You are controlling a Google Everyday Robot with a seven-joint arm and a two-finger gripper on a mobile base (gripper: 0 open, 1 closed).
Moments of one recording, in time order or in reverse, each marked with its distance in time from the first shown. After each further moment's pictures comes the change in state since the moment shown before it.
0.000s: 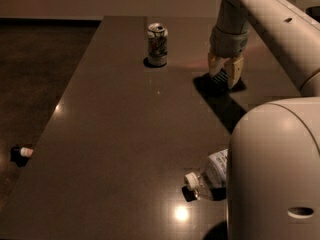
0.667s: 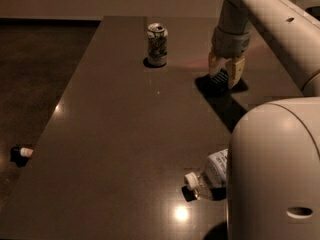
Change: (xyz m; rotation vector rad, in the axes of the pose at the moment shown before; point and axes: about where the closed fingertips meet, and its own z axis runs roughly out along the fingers) arm 0.001 0.002 -0.002 -0.001 0.001 0.006
